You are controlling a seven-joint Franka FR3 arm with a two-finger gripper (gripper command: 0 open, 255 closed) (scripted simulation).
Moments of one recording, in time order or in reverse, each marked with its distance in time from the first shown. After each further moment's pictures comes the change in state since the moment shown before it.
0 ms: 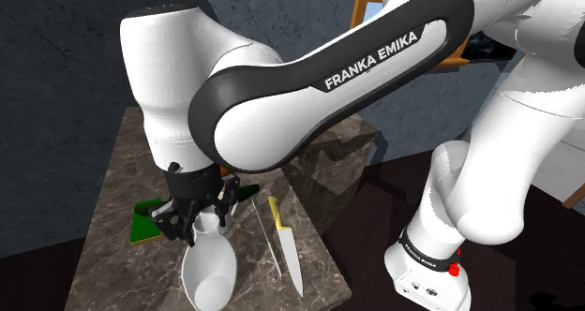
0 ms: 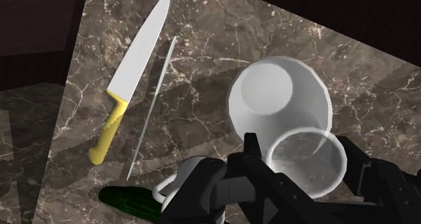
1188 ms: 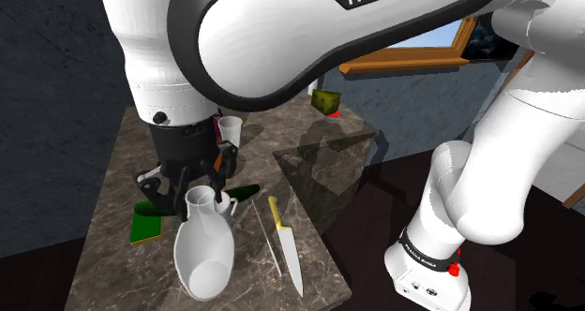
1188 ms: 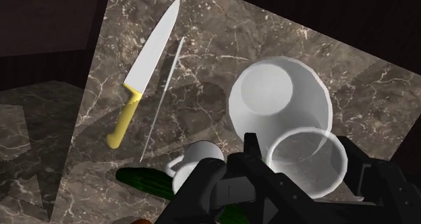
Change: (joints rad) arm -0.004 -0.042 -0.010 0.128 0.014 -0.168 -0.010
